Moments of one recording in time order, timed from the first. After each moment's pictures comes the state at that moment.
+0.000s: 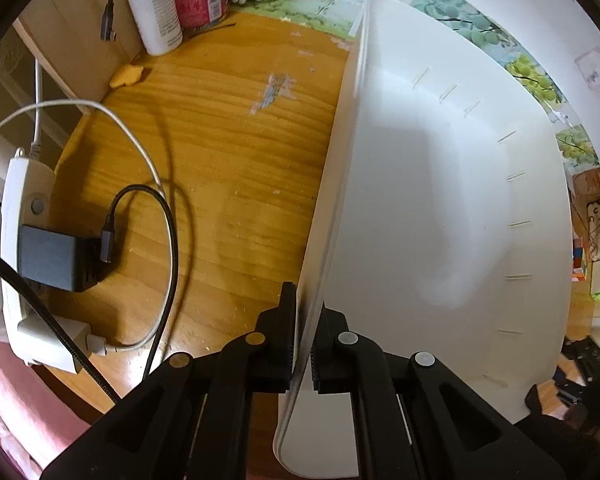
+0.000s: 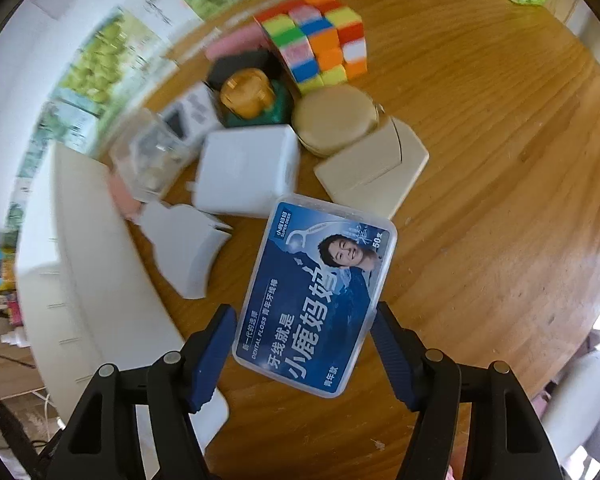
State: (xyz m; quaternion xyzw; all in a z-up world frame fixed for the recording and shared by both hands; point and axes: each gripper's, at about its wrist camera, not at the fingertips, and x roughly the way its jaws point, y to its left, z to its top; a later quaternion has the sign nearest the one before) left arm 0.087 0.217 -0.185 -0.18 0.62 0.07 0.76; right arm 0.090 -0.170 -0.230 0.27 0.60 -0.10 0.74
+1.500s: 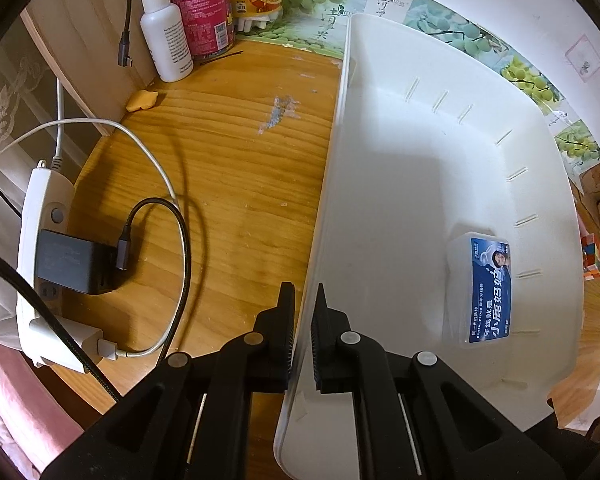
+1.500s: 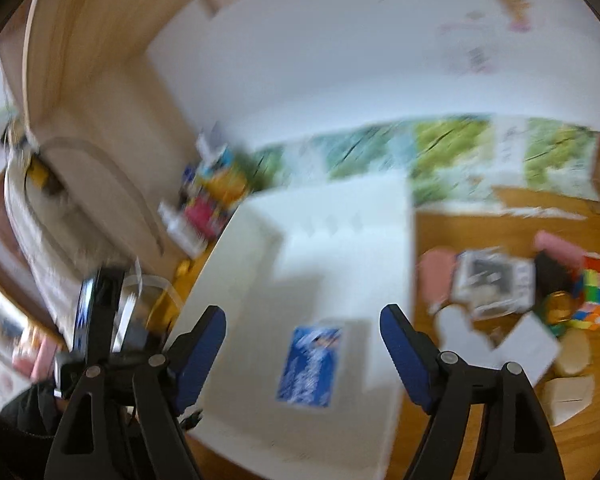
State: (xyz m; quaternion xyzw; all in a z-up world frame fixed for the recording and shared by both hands) left arm 0.080 0.206 -0.180 -0.14 0.58 0.10 0.79; right arm 0.096 -0.054 -0.124 0.09 0.39 0.27 0.88
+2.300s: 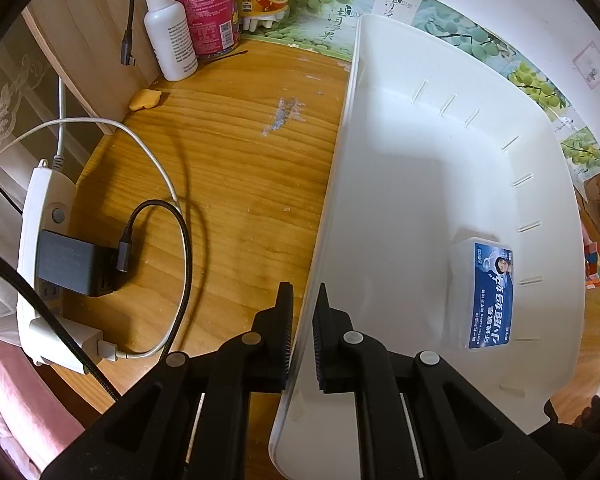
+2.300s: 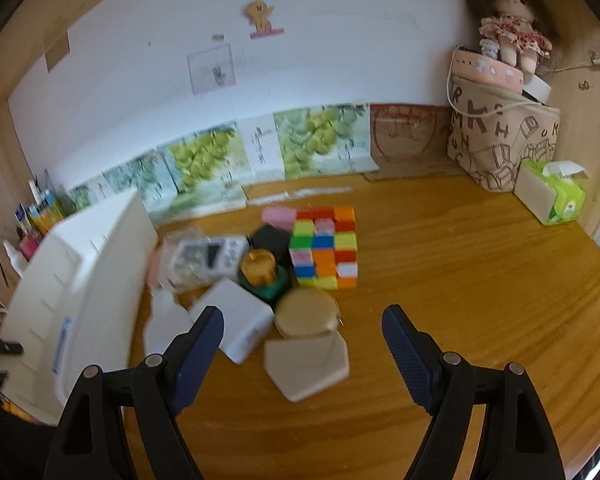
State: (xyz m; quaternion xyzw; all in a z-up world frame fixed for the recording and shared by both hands) left arm 0.083 0.209 -0.180 -0.15 0.58 0.11 0.79; right arm 0.081 -0.220 -0.178 0.05 0.38 0.00 0.93
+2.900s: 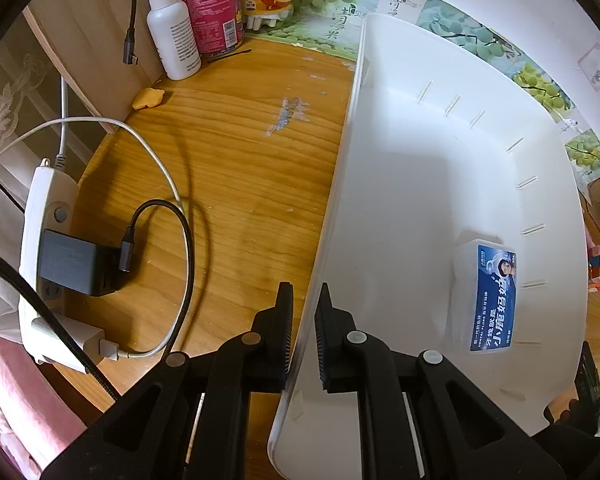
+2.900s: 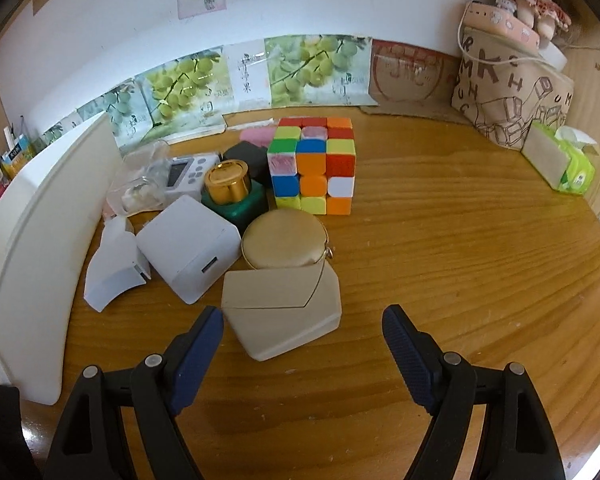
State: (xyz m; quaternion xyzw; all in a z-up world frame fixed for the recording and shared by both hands) left arm 0.084 0.210 -0.181 -0.14 0.59 0.12 0.79; right arm 0.090 -0.218 -0.233 0.01 0.44 -0.01 0.90
